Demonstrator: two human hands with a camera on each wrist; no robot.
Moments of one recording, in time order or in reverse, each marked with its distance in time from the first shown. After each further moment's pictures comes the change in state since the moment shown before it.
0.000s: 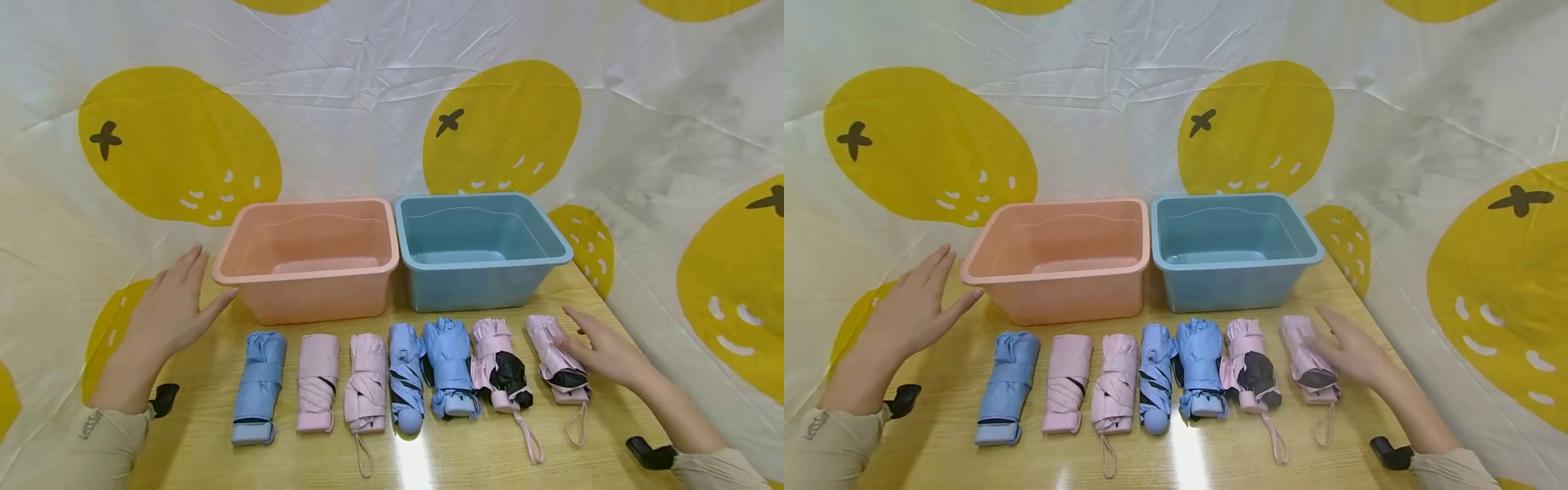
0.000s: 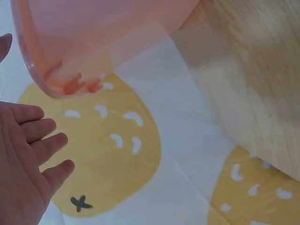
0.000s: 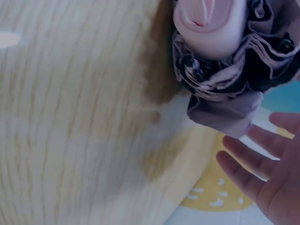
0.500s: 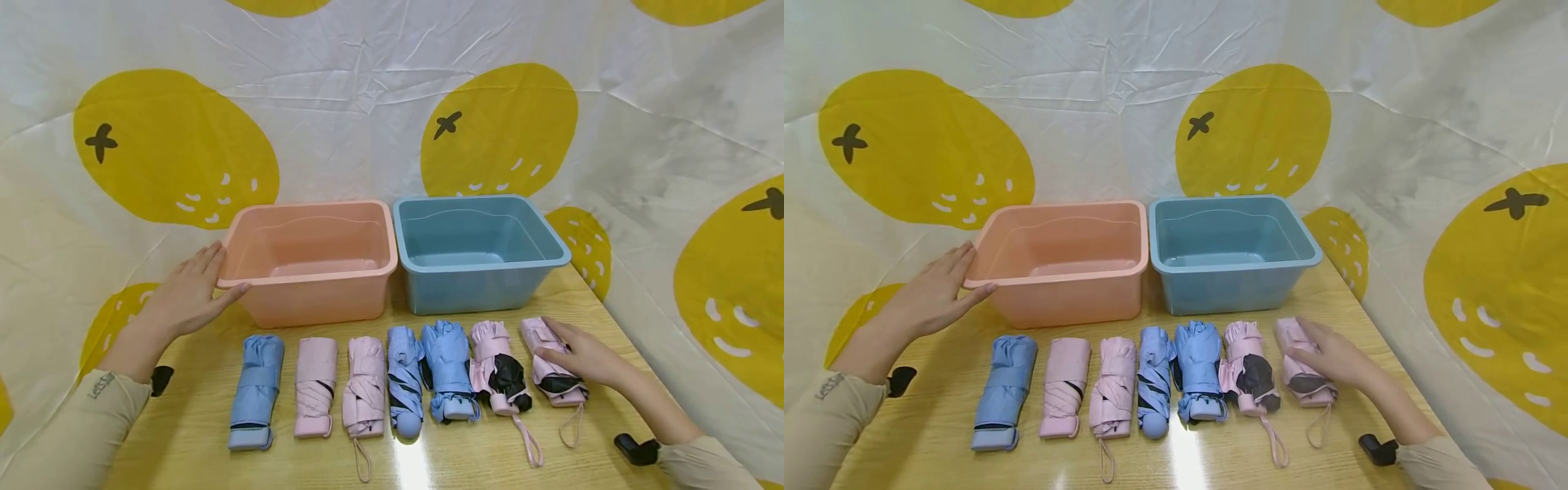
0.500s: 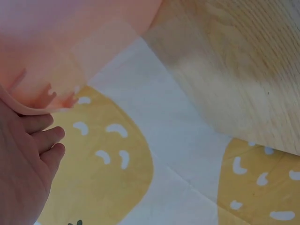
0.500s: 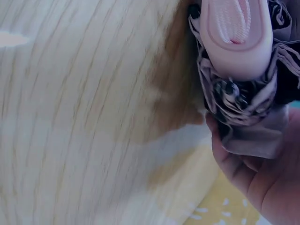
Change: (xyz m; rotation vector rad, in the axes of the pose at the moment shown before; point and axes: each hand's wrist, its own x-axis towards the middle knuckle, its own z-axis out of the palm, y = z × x) left_hand 0.036 -0.004 0.001 0.019 -0.196 0.071; right_hand 0.010 -0.011 0.018 0.014 -0.093 -0.002
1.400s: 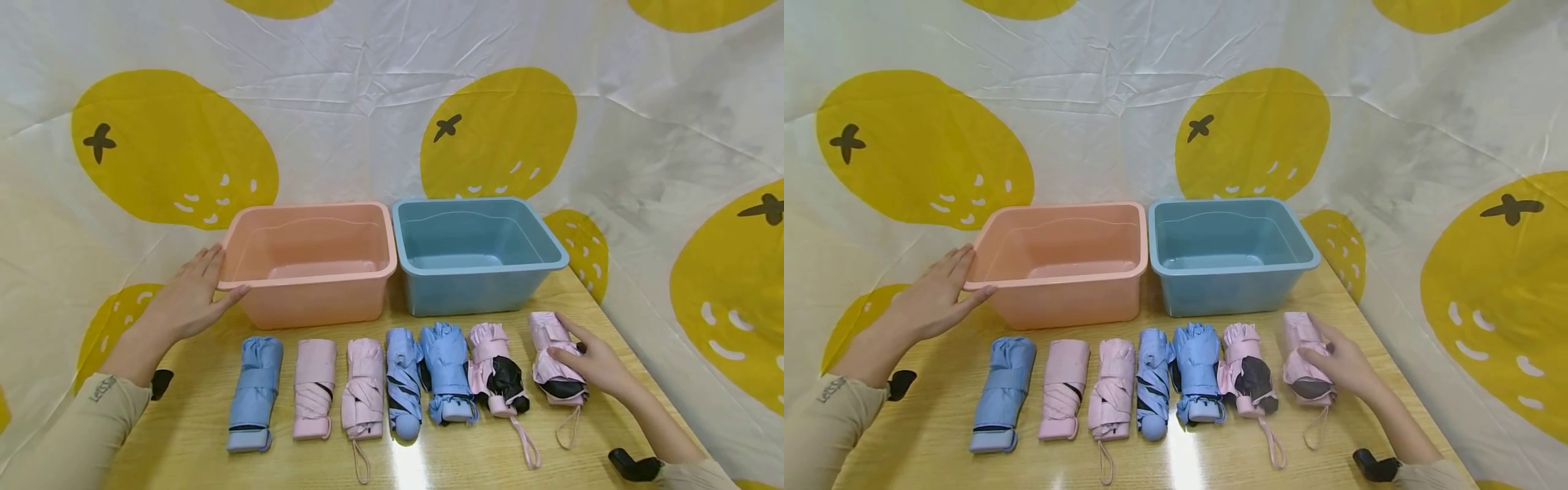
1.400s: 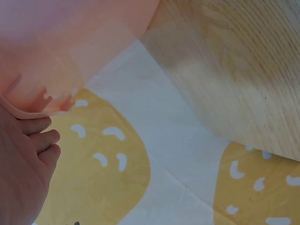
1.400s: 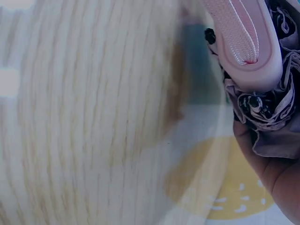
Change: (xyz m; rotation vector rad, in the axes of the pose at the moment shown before) left_hand -0.001 -0.001 0.005 -0.009 0.020 0.006; right_hand -0.016 0.005 0.002 0.193 0.155 0.096
